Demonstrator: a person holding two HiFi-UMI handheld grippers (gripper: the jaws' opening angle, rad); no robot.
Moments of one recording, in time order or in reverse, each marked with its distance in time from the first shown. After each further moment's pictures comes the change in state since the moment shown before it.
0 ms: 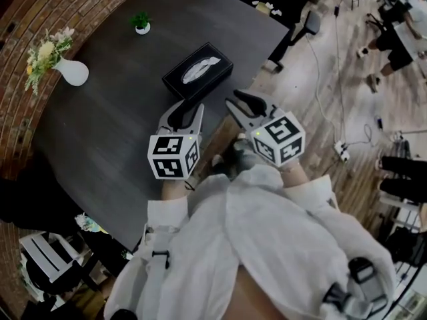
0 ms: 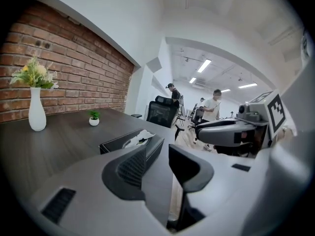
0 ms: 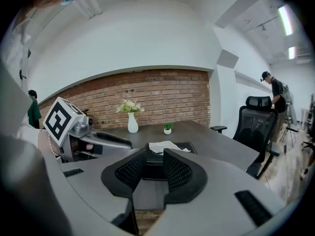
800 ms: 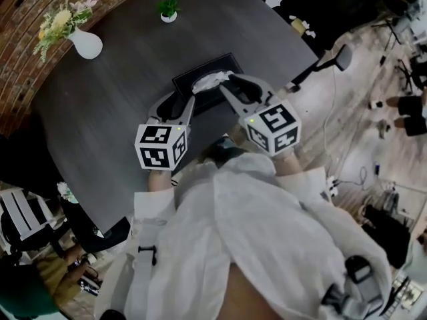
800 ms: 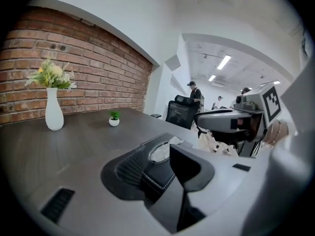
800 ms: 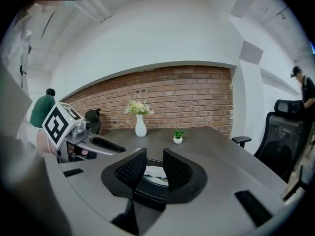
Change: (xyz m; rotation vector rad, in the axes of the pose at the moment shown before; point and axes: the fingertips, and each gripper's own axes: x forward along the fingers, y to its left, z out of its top) left arm 0.036 0.074 0.018 -0.083 0.005 0.213; right arm 0.098 -0.040 0.049 -0.116 -0.021 0.223
